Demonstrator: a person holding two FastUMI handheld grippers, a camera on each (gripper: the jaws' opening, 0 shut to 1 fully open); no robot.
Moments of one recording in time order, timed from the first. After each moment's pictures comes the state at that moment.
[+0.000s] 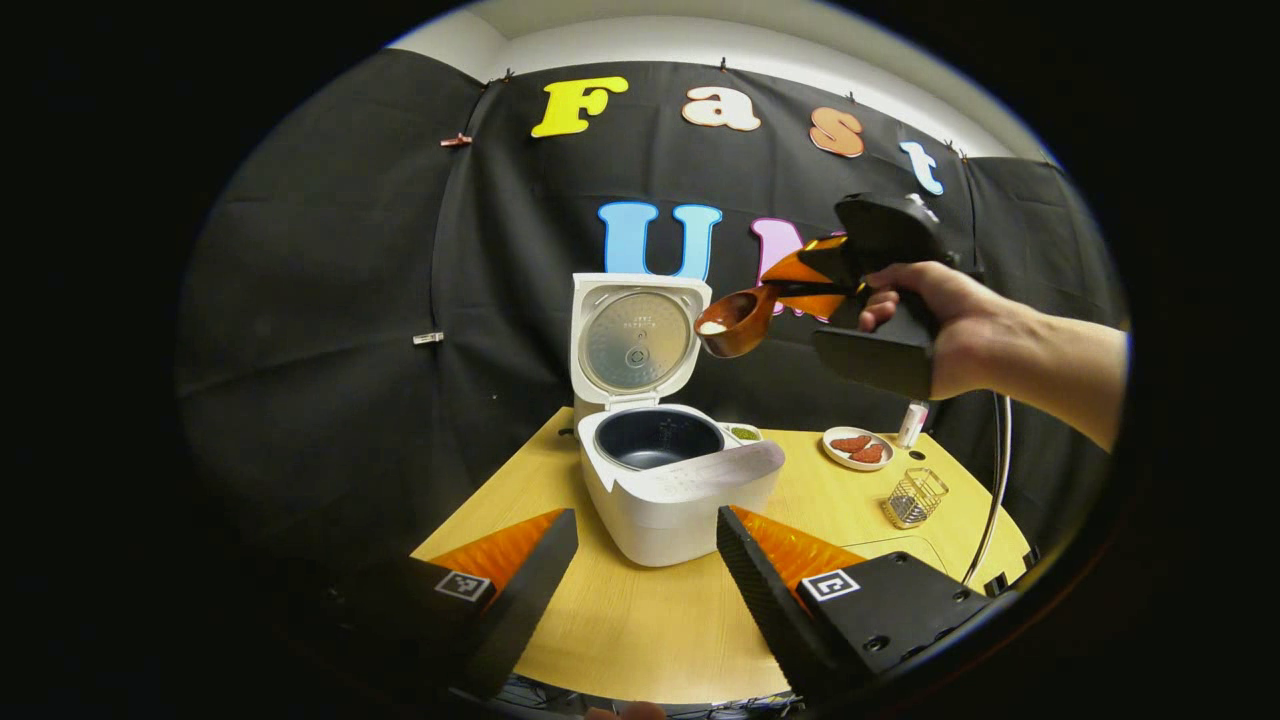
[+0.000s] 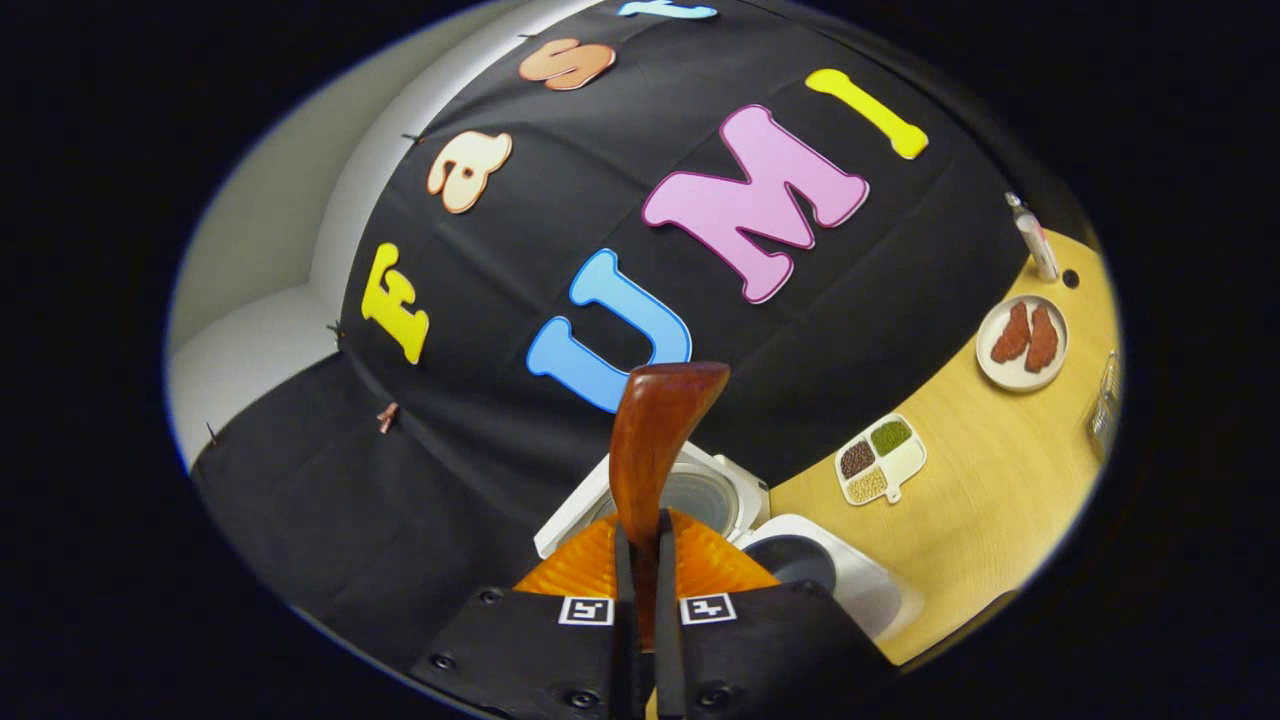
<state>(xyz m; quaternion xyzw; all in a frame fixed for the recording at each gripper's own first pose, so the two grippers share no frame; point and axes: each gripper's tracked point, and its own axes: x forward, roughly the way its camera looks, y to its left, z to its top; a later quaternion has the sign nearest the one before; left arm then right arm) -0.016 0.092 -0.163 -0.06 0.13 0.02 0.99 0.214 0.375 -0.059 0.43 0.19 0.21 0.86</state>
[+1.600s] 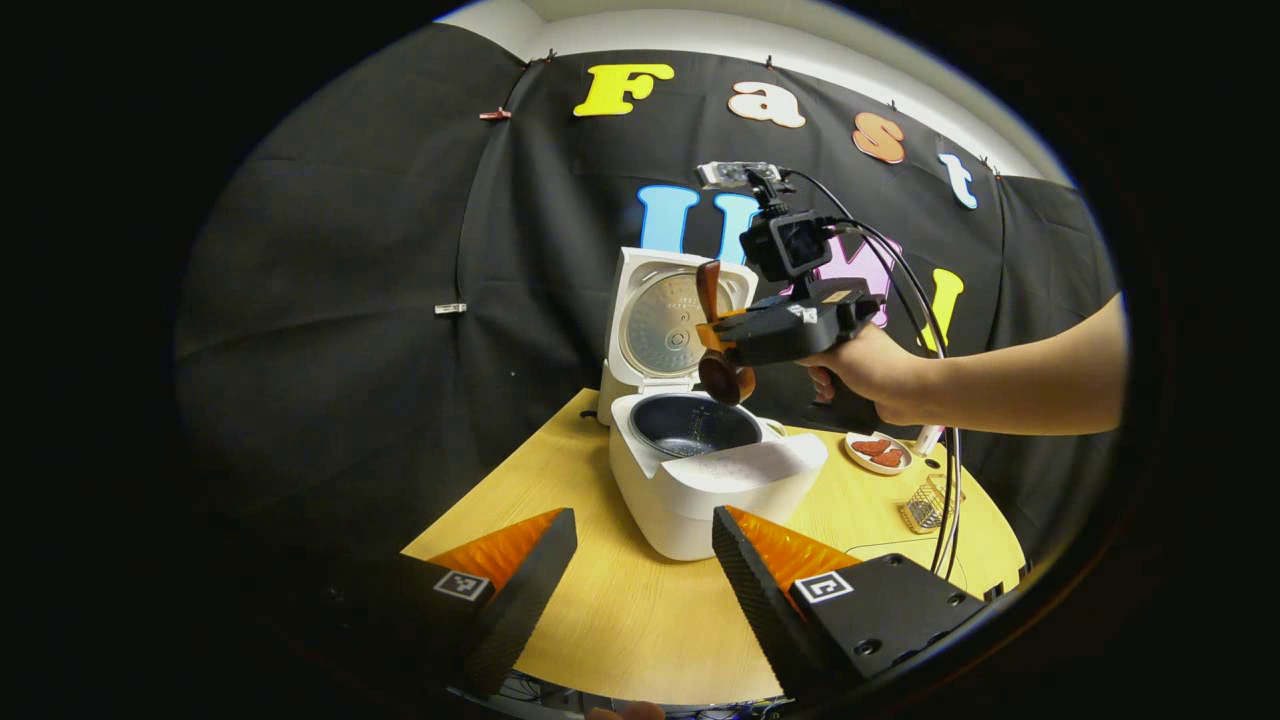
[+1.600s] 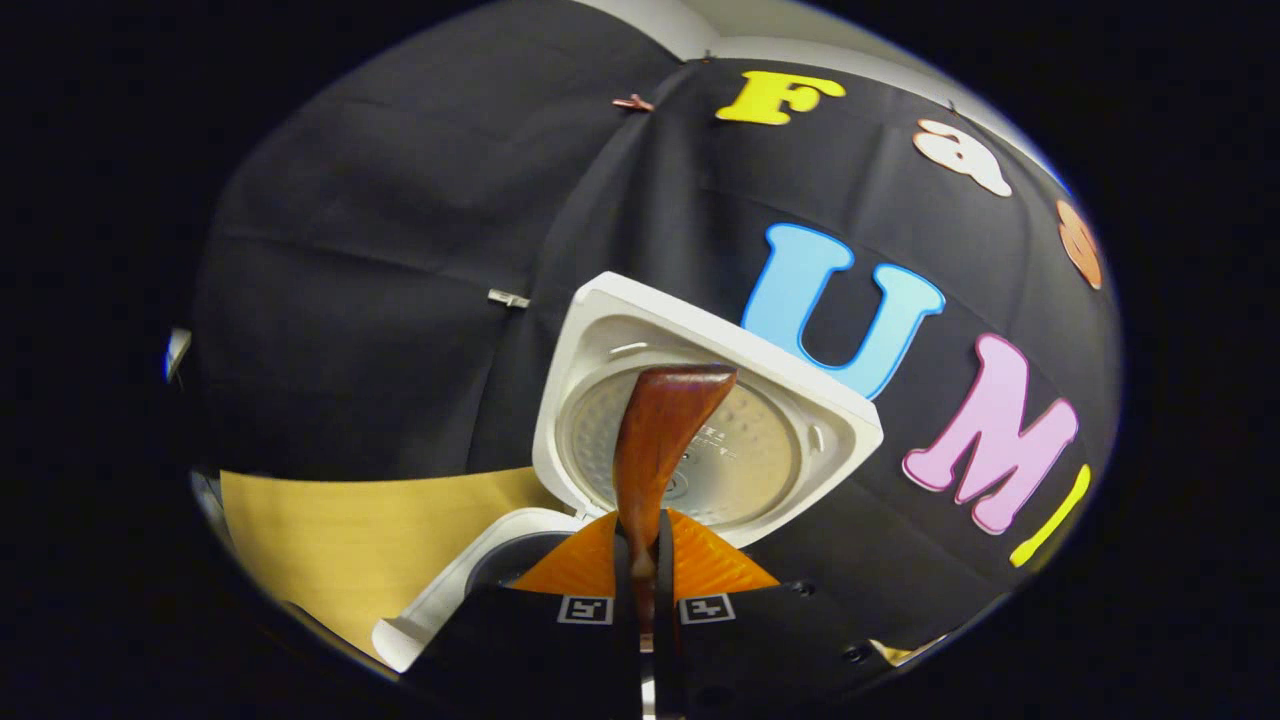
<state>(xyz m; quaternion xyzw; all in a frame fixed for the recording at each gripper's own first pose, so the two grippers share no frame) -0.006 0.132 -0.194 -0.09 0.14 0.03 0.99 0.203 0.528 -0.142 -0.21 0.05 0.39 0.89</state>
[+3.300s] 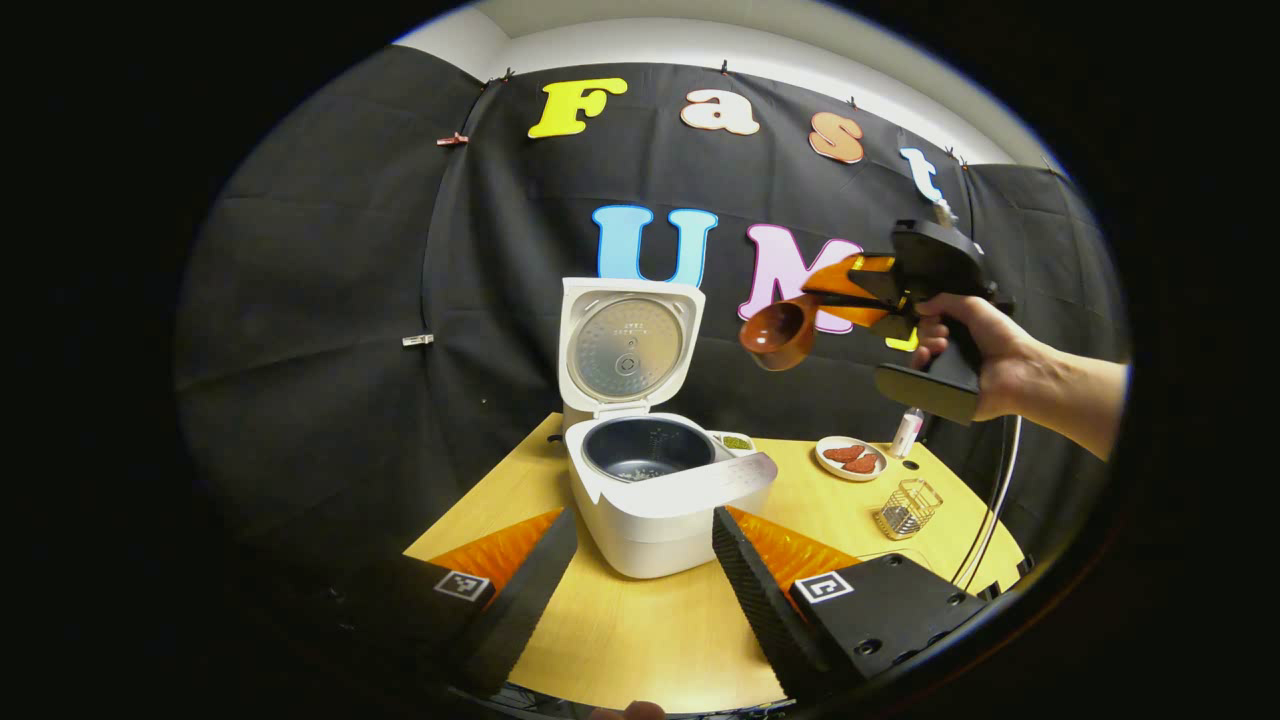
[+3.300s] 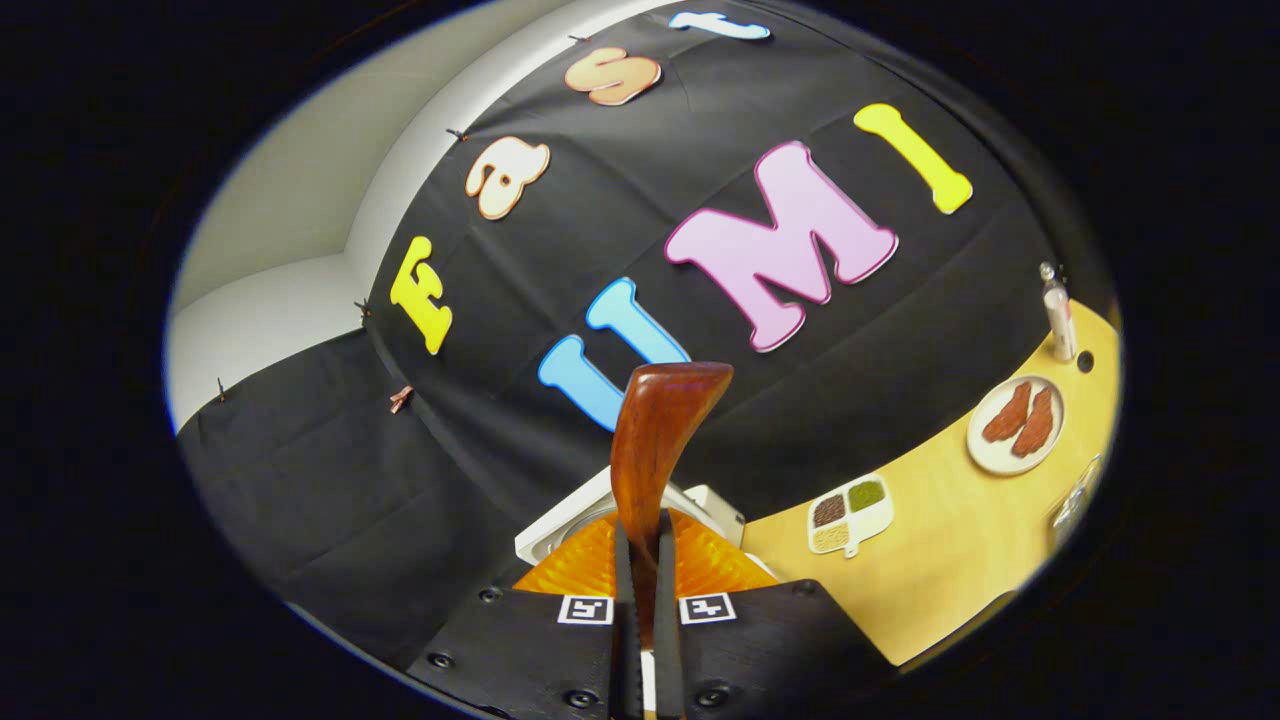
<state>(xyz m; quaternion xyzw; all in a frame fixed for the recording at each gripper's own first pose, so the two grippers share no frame) 0.005 0.069 -0.159 -0.07 0.12 0.00 0.99 0.211 0.266 -0.035 0.40 0.13 0.23 0.88</state>
